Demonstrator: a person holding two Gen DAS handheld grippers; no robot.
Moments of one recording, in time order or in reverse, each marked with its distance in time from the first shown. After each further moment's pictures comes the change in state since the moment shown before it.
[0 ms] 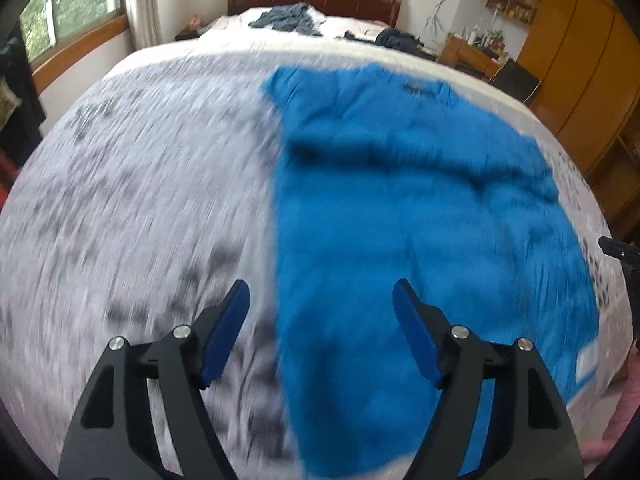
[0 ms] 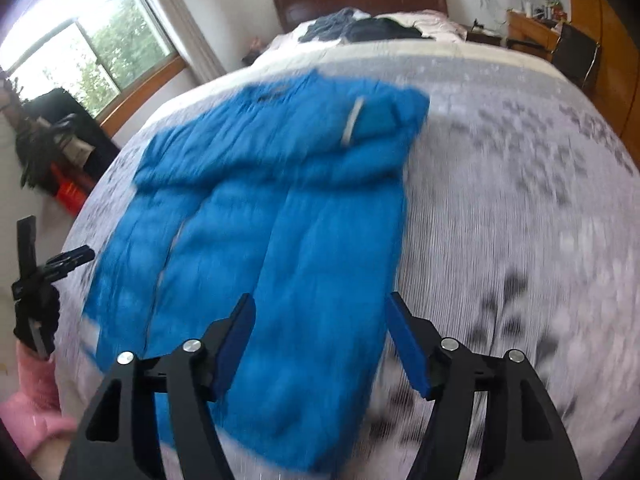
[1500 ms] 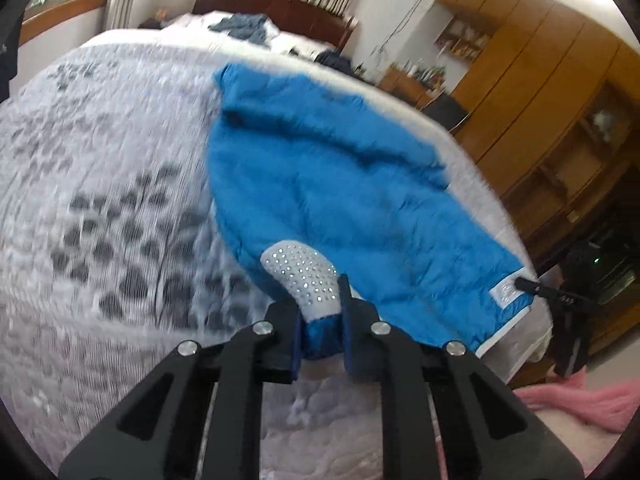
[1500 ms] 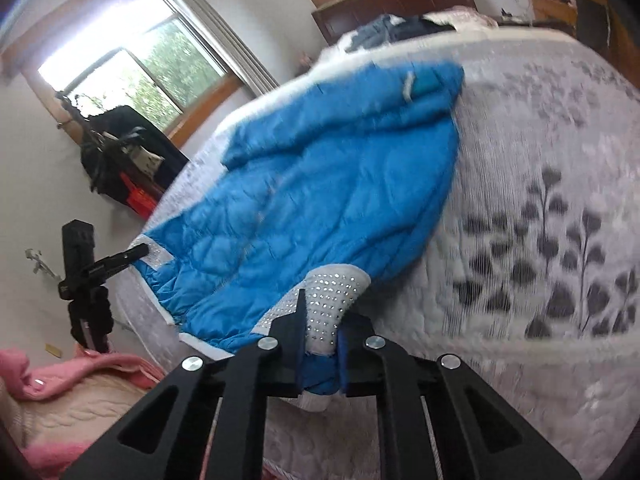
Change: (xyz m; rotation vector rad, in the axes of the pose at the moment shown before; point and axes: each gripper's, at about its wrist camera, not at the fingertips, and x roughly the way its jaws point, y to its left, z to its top) left arm -0.071 -0.021 -0.039 -0.053 -0.136 -0.354; right arm -0.056 0.019 -0.077 0.027 -0.084 0.264
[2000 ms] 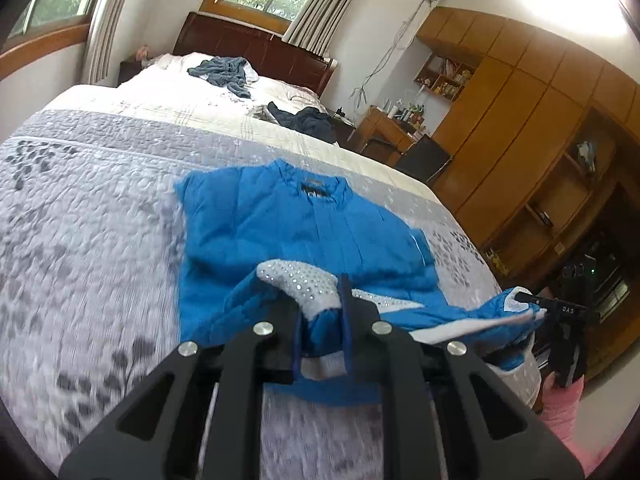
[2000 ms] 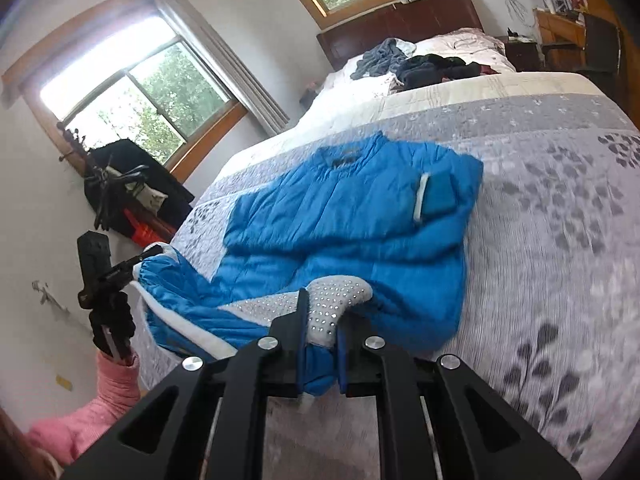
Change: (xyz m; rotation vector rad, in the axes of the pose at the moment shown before) left arm 0.053 0.006 0.142 0.023 -0.101 -0.049; right arm 0.009 -0.013 0.145 0.021 -0.049 0.021
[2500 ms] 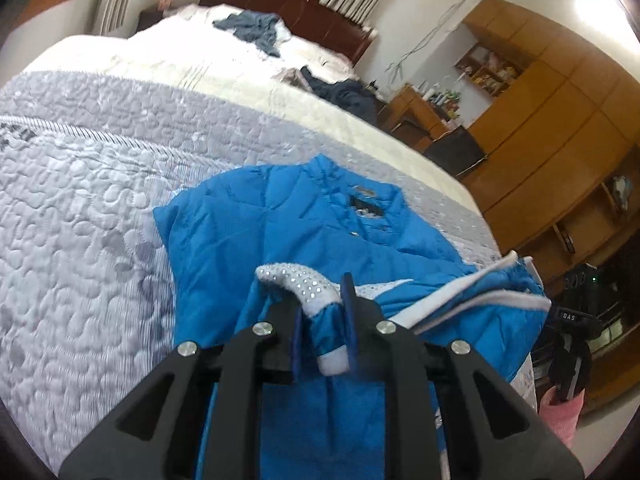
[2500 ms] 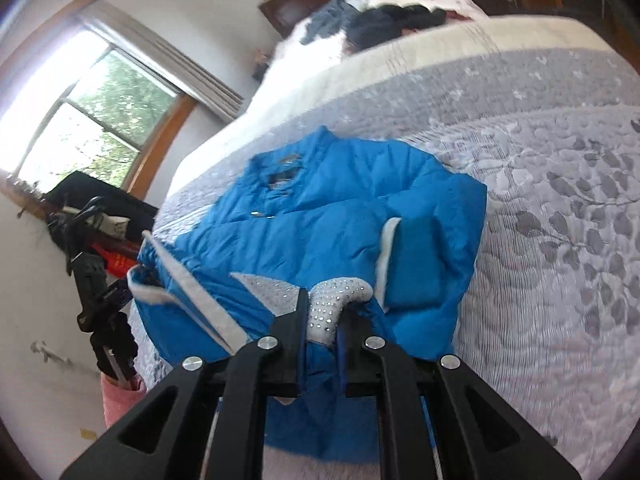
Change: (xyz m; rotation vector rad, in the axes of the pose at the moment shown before) left arm 0.138 0.068 0.073 -0.151 0.162 0.053; right arm 0.118 -0.078 0.102 0.189 0.154 -0.063
